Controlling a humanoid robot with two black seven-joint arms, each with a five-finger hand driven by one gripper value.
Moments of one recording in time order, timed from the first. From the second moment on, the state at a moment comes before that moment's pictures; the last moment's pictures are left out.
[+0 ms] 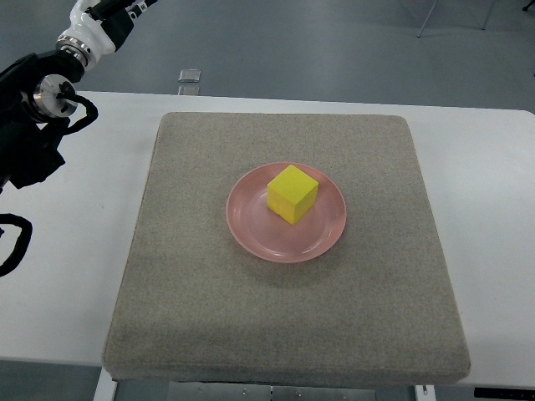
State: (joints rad) left arm -1.17 0.20 -0.53 -0.20 -0.06 -0.36 -0.23; right arm 0.00 0.00 -0.10 0.16 -0.06 0.02 0.00
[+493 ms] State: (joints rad) left arm -1.15 0.06 -0.58 -0.20 -0.17 -0.03 -0.23; right arm 0.00 0.00 -0.10 0.16 -0.06 0.02 0.00
